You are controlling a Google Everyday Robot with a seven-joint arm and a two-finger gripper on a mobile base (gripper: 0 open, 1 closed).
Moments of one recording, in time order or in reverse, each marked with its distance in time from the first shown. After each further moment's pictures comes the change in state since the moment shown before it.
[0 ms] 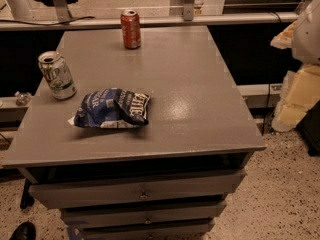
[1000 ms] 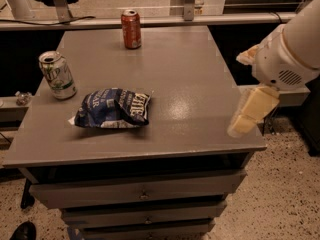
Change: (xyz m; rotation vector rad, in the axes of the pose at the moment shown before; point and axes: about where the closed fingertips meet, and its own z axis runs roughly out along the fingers) arm -0.044 0.003 0.057 -0.015 -0.199 0.027
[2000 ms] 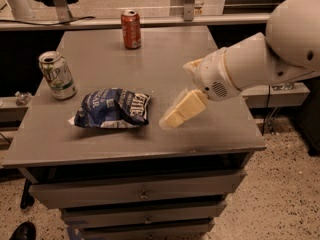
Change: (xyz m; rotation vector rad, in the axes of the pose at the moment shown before) arm -0.104 0.007 0.082 -0.094 -0.423 0.129
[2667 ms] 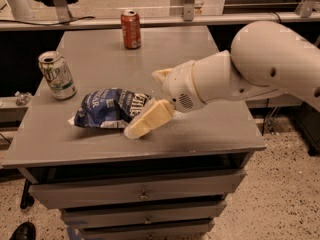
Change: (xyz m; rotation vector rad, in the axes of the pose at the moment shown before) arm -0.041 0.041 0.054 -0.090 -0.152 0.000
